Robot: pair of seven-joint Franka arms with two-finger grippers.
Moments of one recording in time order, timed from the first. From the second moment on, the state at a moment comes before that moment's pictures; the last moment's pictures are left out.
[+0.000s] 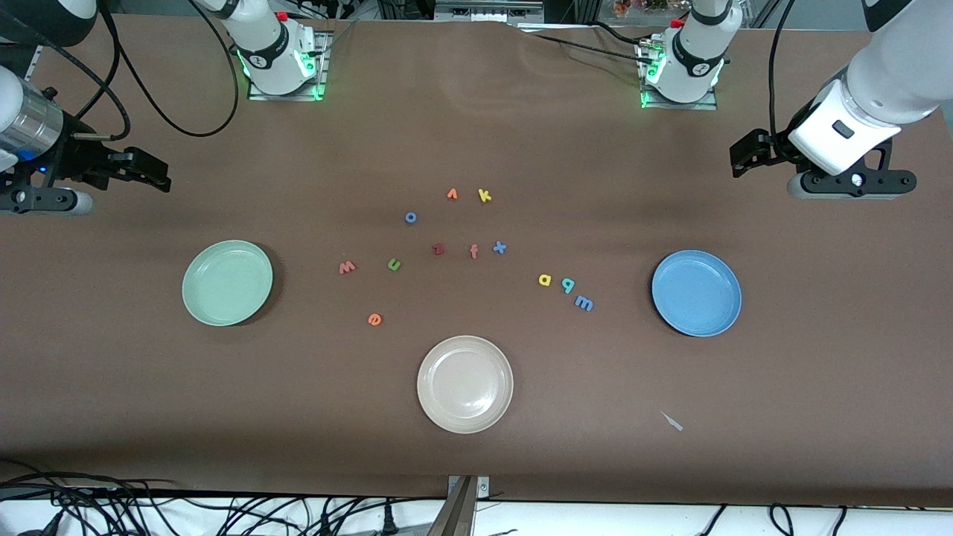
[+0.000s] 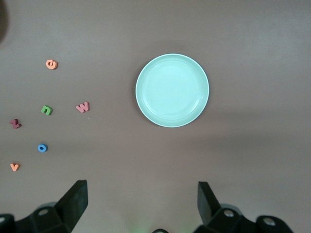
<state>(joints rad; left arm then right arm) -0.03 0.01 -0.15 -1.61 -0.01 1.49 -0.19 0.20 0.03 -0.14 -1.64 0.00 1.57 0.07</state>
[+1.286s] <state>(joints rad) -0.05 0.26 -0.16 -1.61 -0.01 1.57 -0.51 0.39 0.34 -0.11 -1.64 0.06 1.84 0.44</state>
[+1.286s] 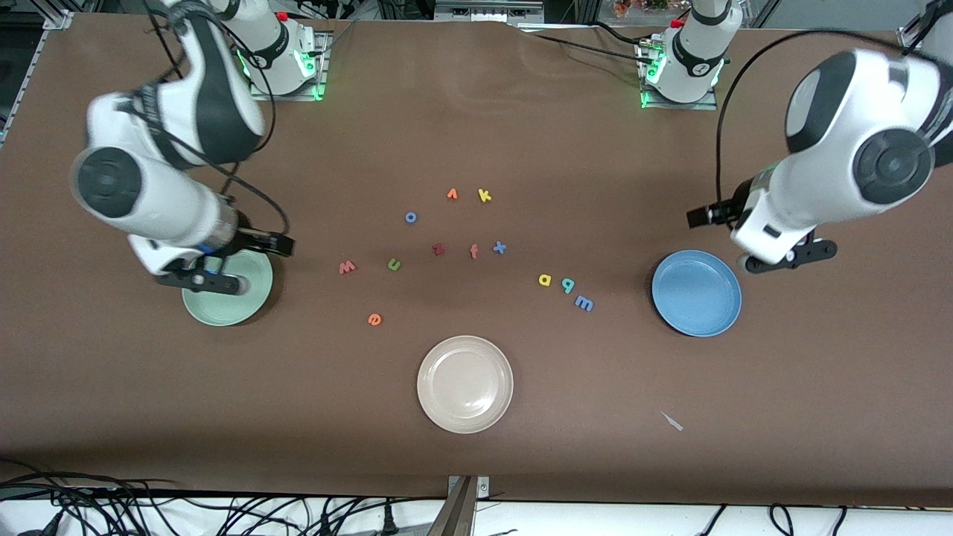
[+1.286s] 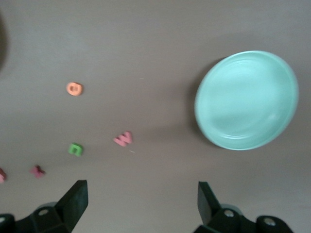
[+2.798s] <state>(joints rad) -0.22 0.70 -0.15 -1.61 -0.13 2.15 -1.41 0.62 0.61 -0.11 -1.85 0.18 2.45 0.91</state>
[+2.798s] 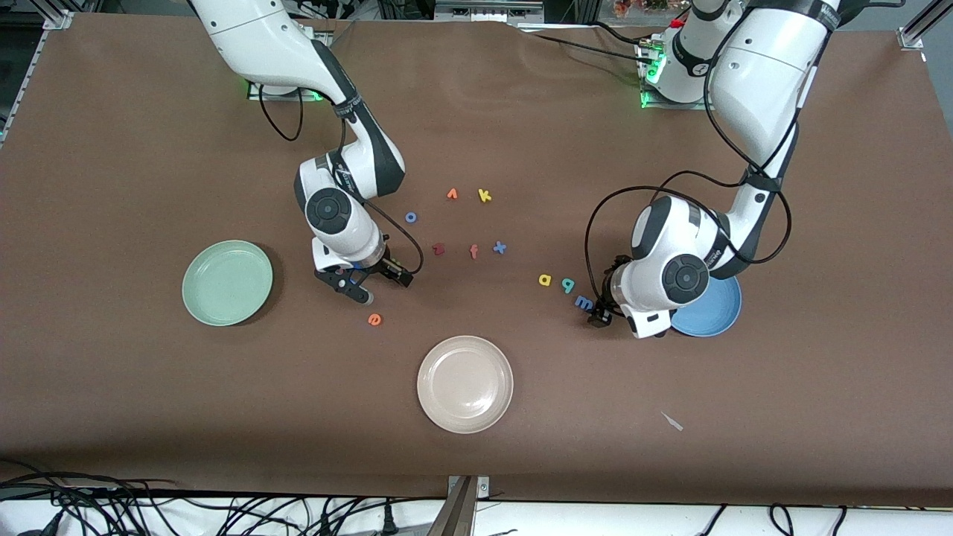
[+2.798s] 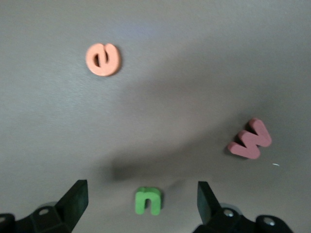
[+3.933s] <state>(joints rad) -0.27 0.83 -0.15 -1.53 -0.13 2.24 -1.39 0.66 0.62 -0.11 -1.88 0.18 2.45 0.95</state>
